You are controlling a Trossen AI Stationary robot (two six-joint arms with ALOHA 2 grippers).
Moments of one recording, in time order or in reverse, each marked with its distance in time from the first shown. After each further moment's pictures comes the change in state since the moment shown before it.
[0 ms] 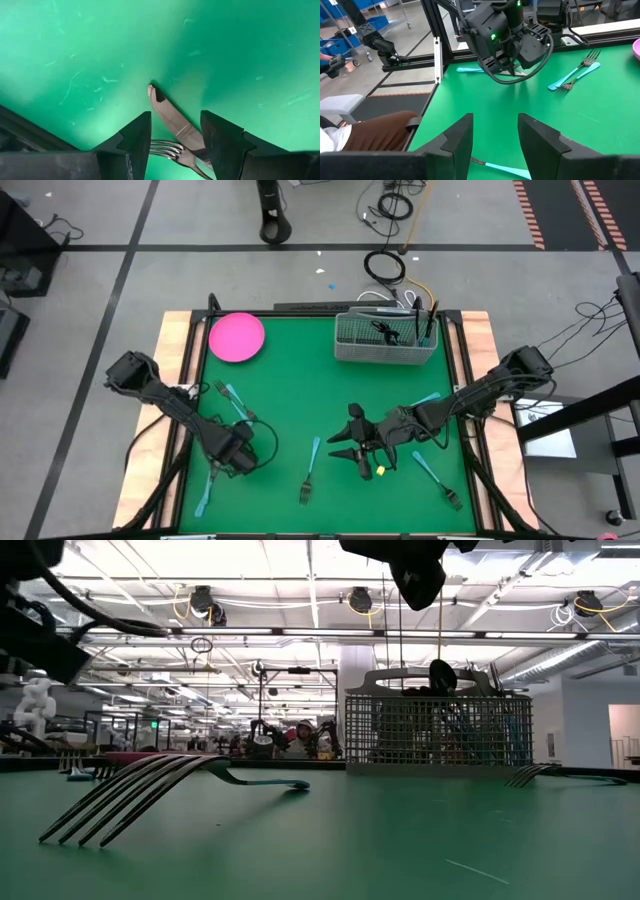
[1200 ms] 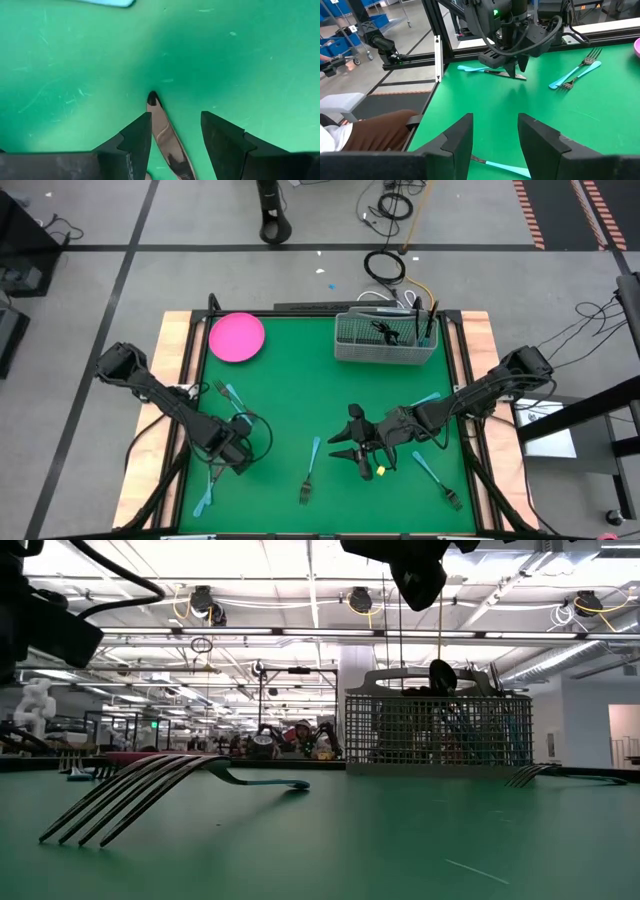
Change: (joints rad) left arm -0.001 -0.148 -0.082 0.163 -0.074 -0.203; right arm 0.000 0.000 0.000 -0.007 -0.005 0.000
